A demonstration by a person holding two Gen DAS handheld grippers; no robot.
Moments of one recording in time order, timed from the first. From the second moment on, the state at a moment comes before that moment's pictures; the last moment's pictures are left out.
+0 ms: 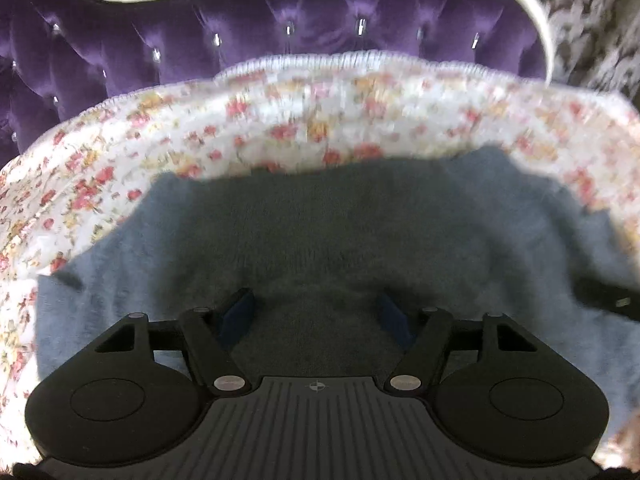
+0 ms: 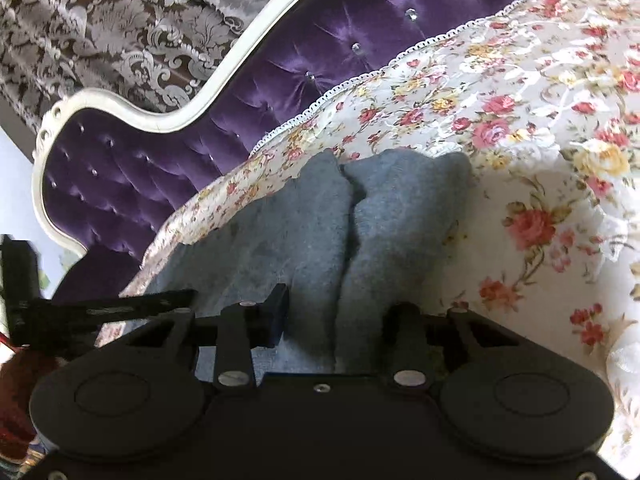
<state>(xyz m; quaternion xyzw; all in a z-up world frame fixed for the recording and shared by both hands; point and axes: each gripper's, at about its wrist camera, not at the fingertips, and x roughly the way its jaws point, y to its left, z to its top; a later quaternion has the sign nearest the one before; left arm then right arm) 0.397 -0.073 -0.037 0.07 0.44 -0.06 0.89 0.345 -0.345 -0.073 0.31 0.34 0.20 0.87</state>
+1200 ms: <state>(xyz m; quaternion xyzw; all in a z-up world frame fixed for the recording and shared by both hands) 0.255 0.028 0.008 0.01 0.35 -0.08 0.93 0.346 -0.272 0.024 0.20 0.35 0.18 0.90</state>
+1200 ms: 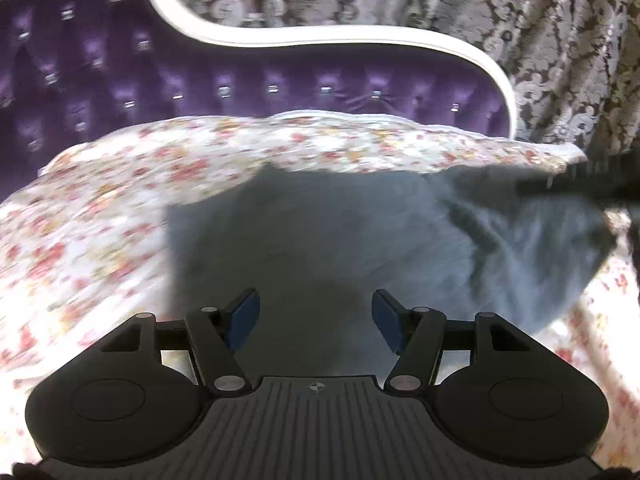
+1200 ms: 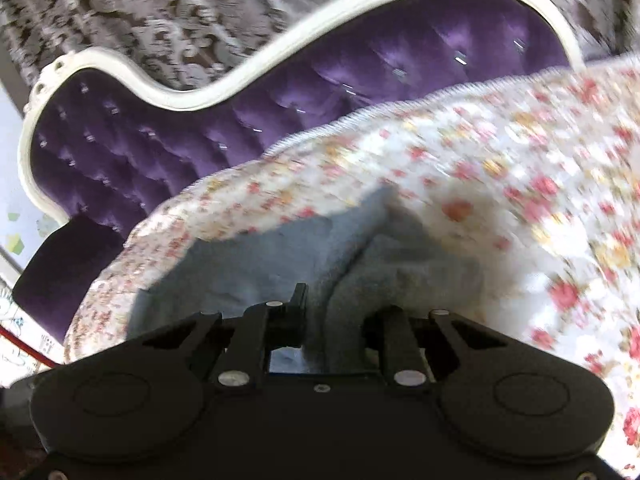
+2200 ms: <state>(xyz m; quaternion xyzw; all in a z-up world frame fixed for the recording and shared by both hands) 0.173 0.150 -0.010 -0.10 0.34 -0.02 0.93 0.366 -0.011 0.031 0.08 0.37 0.33 0.87</state>
